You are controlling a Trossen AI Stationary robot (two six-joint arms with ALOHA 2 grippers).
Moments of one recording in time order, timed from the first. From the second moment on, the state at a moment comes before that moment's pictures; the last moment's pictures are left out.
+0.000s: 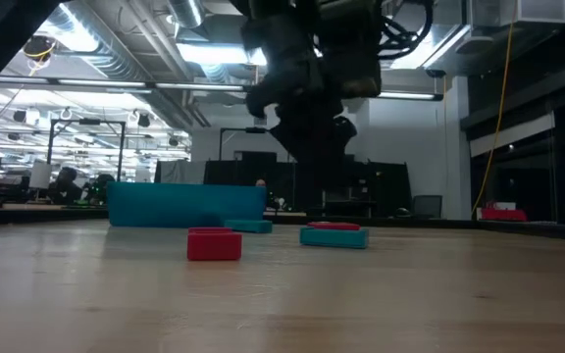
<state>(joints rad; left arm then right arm) 0.00 2.15 1.74 -0.78 0.15 0.40 -0.36 1.41 2.13 -1.09 -0.36 0.23</state>
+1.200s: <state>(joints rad) 0.01 2.33 1.89 -0.82 0.29 0.21 -0.36 1.42 2.13 -1.09 -0.36 0.24</state>
